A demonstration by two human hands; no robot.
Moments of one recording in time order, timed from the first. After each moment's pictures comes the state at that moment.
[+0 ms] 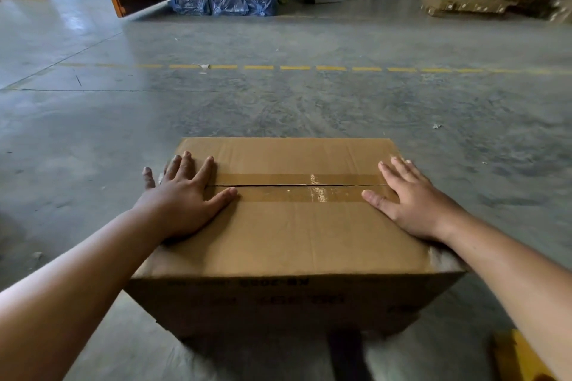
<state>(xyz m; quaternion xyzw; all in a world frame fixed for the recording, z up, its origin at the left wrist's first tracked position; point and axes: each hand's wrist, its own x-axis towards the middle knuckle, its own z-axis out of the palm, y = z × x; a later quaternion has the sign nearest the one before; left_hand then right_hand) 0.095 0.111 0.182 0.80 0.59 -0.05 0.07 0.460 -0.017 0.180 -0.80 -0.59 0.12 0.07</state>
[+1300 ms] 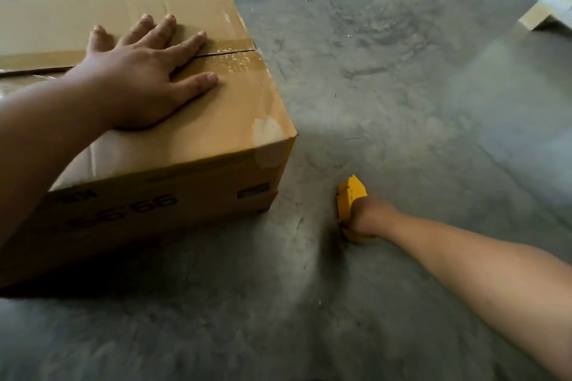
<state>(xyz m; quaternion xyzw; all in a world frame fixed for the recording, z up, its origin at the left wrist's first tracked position) 0.331 0.044 0.167 0.94 0.35 0.00 0.04 0.586 -0.251 0.001 -0.84 -0.39 0.26 -0.28</state>
